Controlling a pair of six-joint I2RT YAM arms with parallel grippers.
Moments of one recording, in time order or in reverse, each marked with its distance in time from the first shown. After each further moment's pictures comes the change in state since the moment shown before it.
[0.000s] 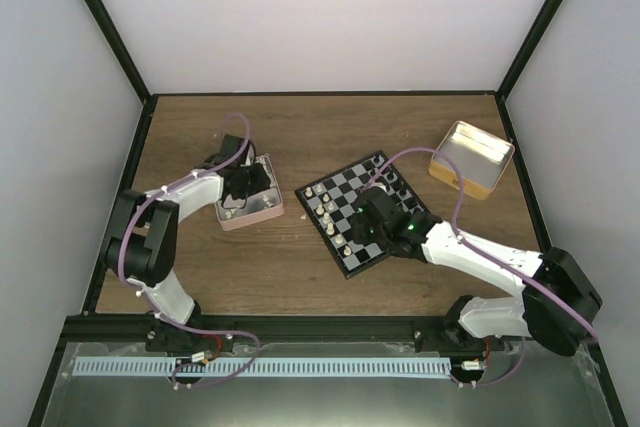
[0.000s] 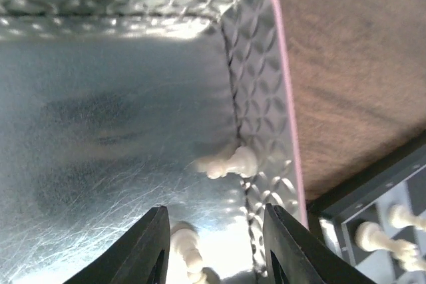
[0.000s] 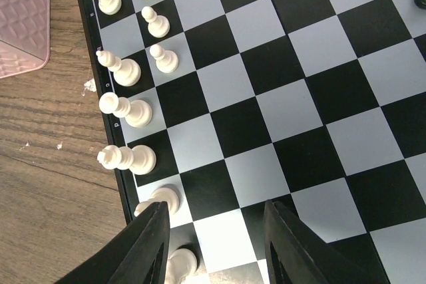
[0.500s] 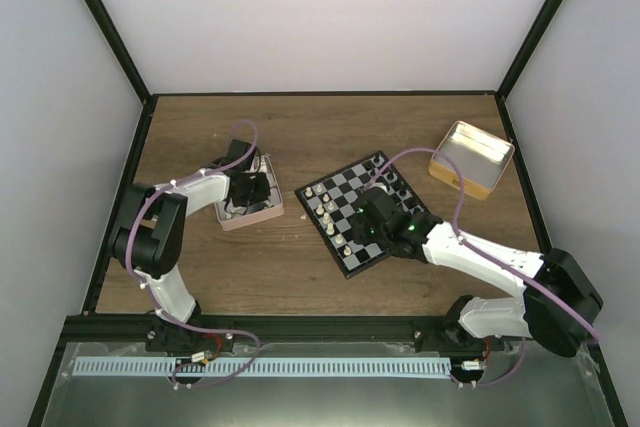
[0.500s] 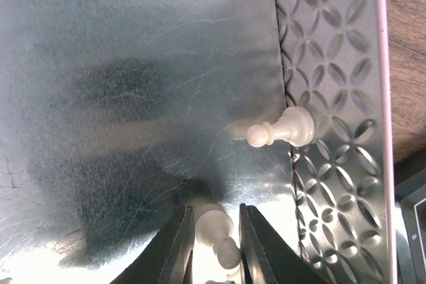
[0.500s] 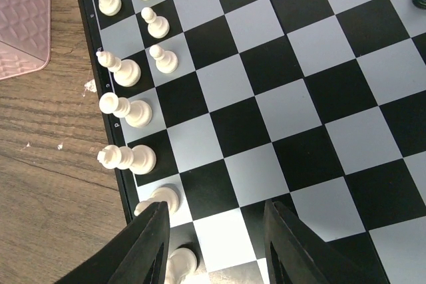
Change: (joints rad) left arm -0.024 0.079 0.018 -0.085 -0.021 0.050; right arm 0.000 -0.004 -0.002 0.001 0.001 0.002
